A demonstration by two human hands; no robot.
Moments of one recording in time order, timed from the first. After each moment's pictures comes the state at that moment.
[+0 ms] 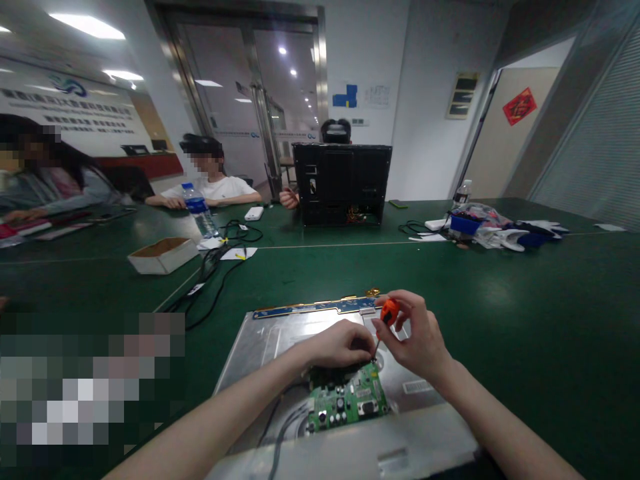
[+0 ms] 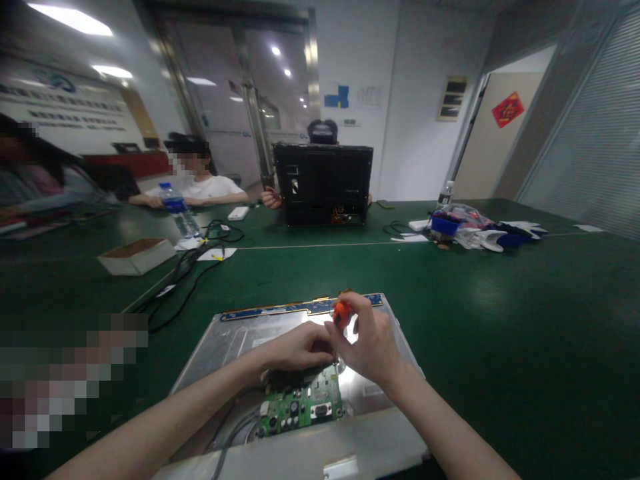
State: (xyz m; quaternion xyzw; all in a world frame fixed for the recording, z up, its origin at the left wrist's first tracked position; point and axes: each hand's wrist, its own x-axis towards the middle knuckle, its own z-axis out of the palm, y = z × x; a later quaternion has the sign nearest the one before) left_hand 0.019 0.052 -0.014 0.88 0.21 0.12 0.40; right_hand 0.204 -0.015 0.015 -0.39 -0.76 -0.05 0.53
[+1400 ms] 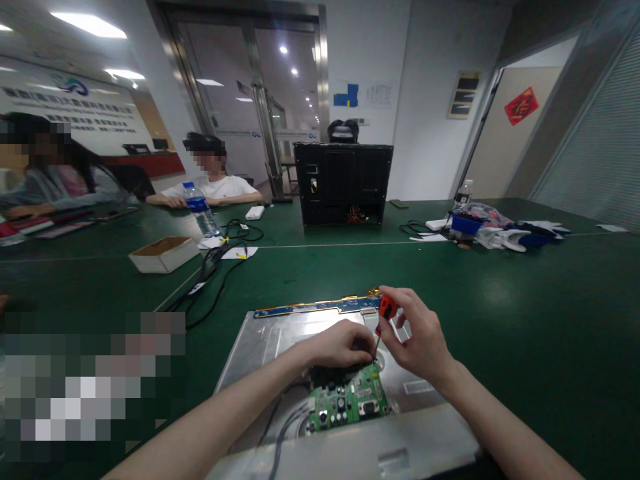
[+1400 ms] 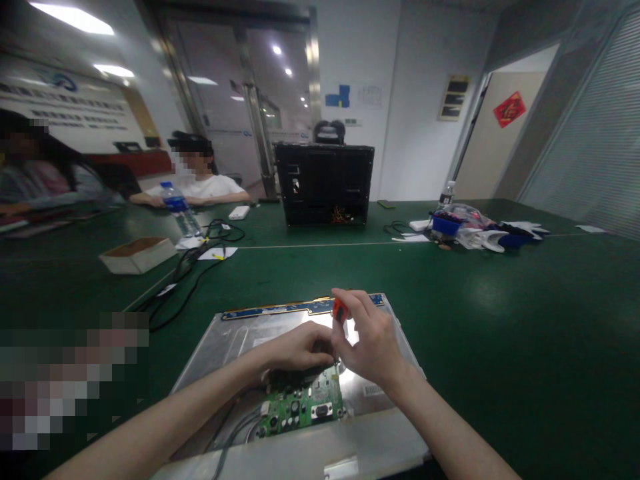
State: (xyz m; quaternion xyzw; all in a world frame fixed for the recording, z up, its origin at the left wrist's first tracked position) left_hand 0.018 0.050 -0.013 0.88 0.21 0.12 0.41; right_hand 0.201 -0.019 0.030 -0.37 -0.77 -0.09 0.52
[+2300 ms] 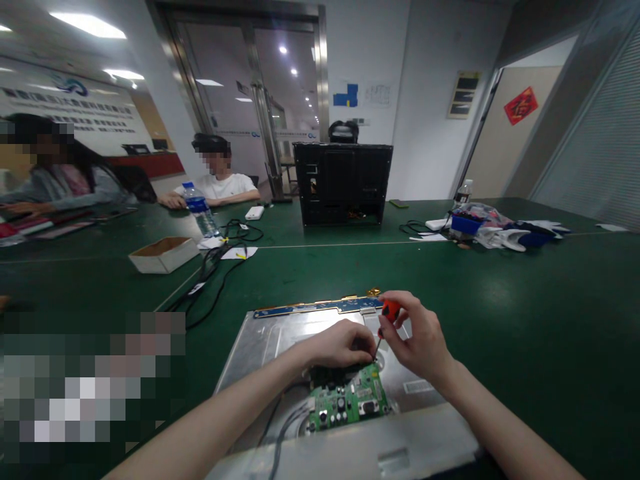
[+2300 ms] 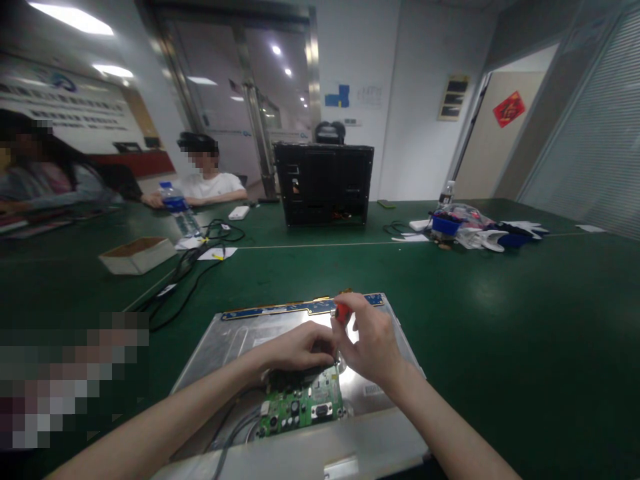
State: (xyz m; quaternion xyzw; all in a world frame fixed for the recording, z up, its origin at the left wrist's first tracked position) left_hand 0.018 0.050 -0.012 0.88 0.21 0.12 0.41; right_hand 0.204 -0.018 0.024 -0.37 -0.77 -0.08 0.52
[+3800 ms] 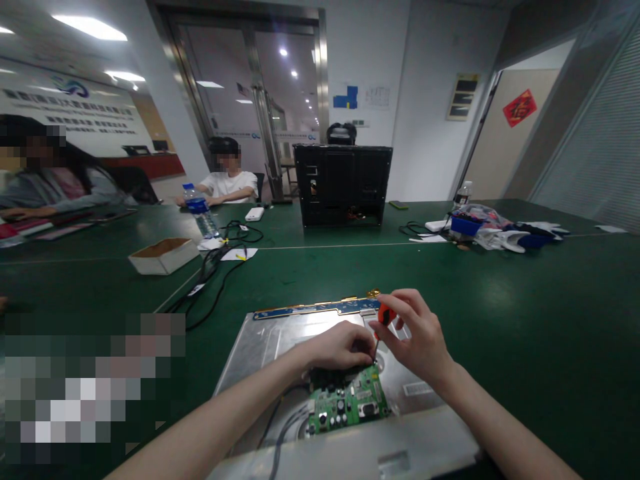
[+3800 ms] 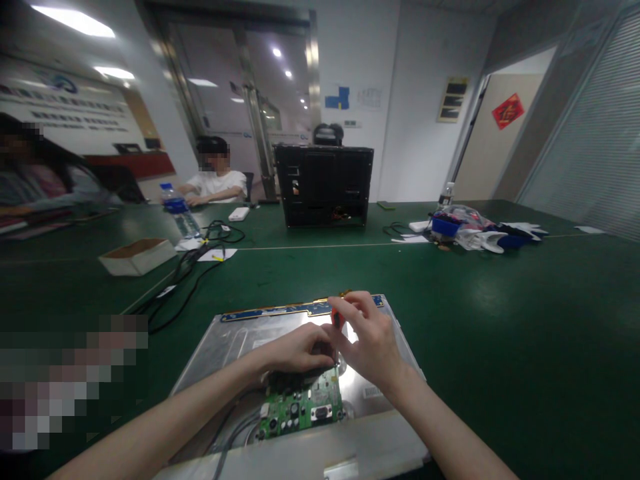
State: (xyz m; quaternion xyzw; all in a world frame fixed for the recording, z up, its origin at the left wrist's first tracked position) left_hand 0.018 0.051 -0.012 0.88 0.22 0.12 0.40; right_hand 0.205 -0.016 0.025 -0.36 -0.77 -0.10 0.52
